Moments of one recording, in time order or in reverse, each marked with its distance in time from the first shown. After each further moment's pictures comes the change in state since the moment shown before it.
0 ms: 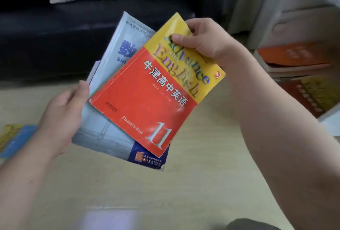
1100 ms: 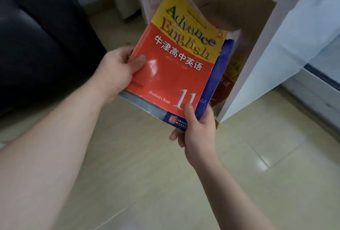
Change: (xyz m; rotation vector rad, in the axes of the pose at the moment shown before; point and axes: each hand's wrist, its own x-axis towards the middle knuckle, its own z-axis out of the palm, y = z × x) left_hand 0.049 0.115 0.459 -0.023 -0.860 0.256; right_hand -0.183 0.245 -0.048 0.834 1.107 0.519
